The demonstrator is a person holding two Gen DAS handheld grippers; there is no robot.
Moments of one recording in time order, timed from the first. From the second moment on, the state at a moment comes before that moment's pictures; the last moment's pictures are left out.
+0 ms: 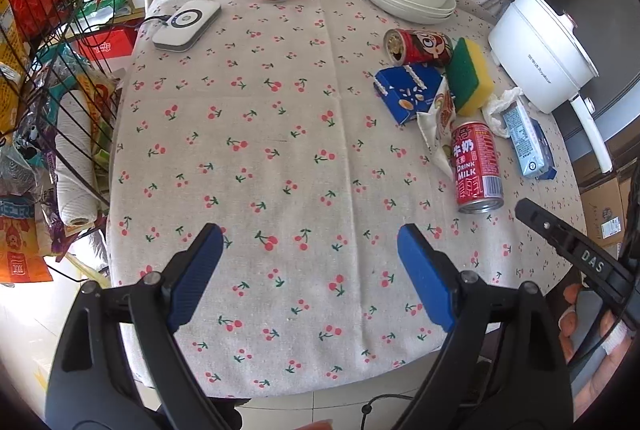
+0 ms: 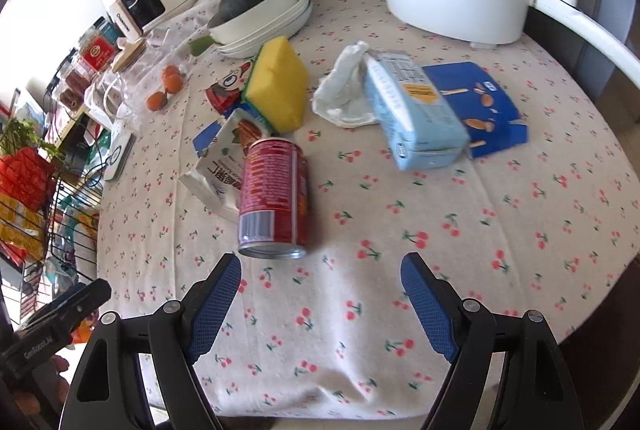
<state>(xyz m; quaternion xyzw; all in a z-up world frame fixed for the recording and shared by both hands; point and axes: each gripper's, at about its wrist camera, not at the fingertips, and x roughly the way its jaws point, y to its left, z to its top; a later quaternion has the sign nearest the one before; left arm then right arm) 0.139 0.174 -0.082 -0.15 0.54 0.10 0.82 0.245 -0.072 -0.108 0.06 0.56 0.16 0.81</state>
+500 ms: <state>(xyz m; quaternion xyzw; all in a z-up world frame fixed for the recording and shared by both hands) 0.139 0.179 -0.083 -0.14 0.54 0.10 0.82 0.264 -0.013 -0.150 0.01 0.57 0.19 0.80</state>
